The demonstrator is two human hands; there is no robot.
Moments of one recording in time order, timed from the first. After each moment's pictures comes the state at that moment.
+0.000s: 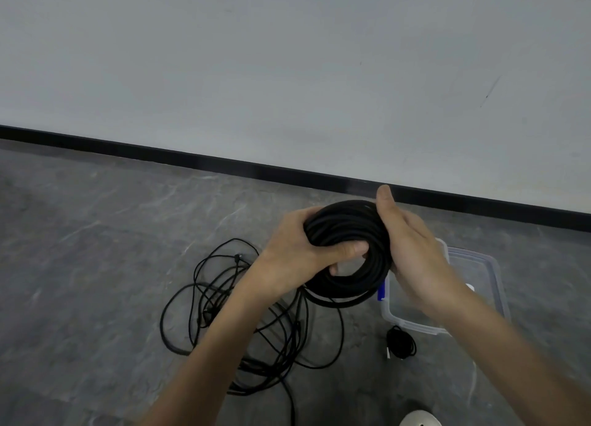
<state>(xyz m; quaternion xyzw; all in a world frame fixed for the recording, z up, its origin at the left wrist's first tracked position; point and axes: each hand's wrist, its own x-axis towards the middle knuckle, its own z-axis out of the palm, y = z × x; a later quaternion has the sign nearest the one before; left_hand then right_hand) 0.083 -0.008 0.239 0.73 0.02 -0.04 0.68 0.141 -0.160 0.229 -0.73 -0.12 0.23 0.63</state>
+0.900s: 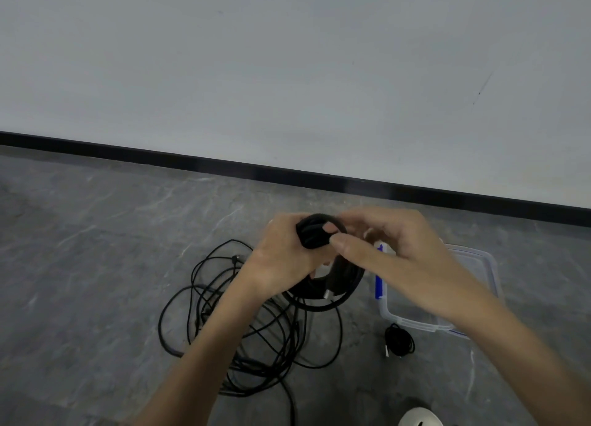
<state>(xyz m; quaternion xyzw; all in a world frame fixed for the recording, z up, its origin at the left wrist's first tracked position) 0.086 -0.003 0.230 0.81 0.04 -0.03 0.58 0.130 -0.170 0.260 -0.77 -0.35 0.16 0.51</state>
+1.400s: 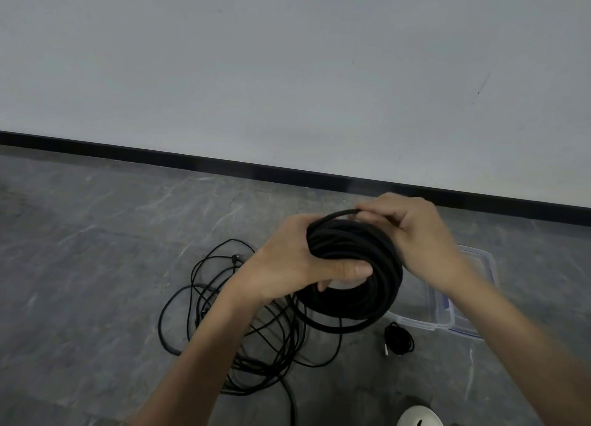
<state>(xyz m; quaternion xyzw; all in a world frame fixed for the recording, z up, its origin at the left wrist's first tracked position) 0.080 -0.007 0.249 0.76 -0.05 -0.11 0.64 0.165 -0.177 0.231 -0.83 -0.29 0.06 0.47</state>
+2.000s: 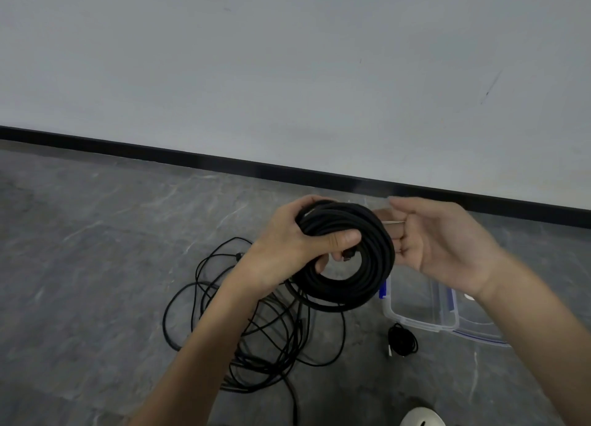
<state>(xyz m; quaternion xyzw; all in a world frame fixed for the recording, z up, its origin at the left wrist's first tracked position) 0.082 0.002 0.243 0.70 0.04 -0.06 0.71 0.171 -0.187 0.245 -0.58 -0.02 0.46 0.67</state>
